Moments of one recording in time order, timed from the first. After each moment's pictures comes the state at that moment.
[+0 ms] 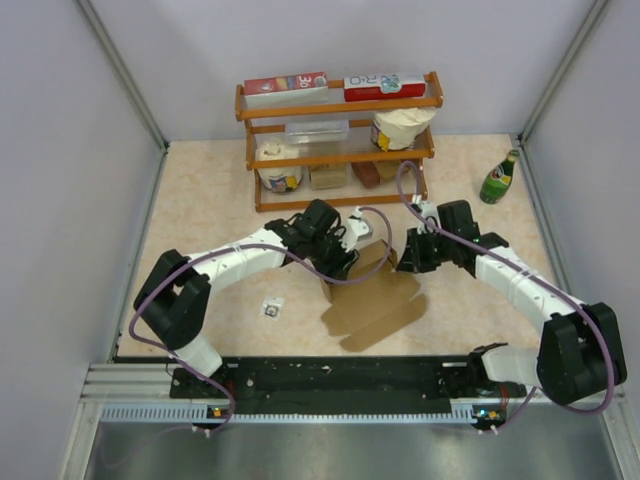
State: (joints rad) left arm -0.75 1.65 1.13 -0.43 0.35 0.21; right arm 0.32 1.25 0.78 -0.43 -0.48 0.18
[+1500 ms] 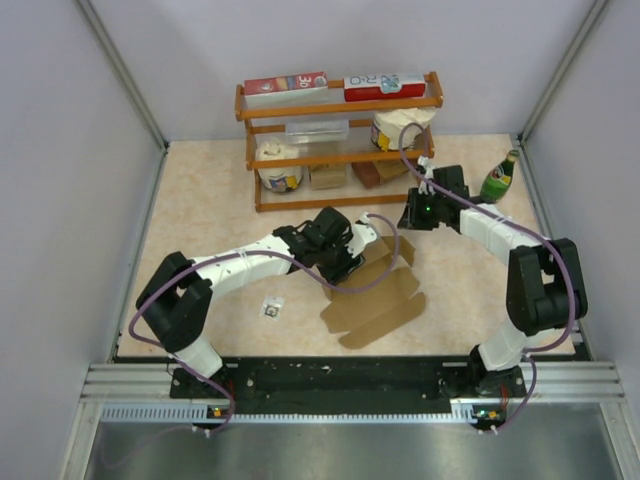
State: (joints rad) left arm -0.83 1.64 1.13 -0.42 0.14 0.21; right arm 0.23 1.63 1.06 -0.28 -0.30 0.26
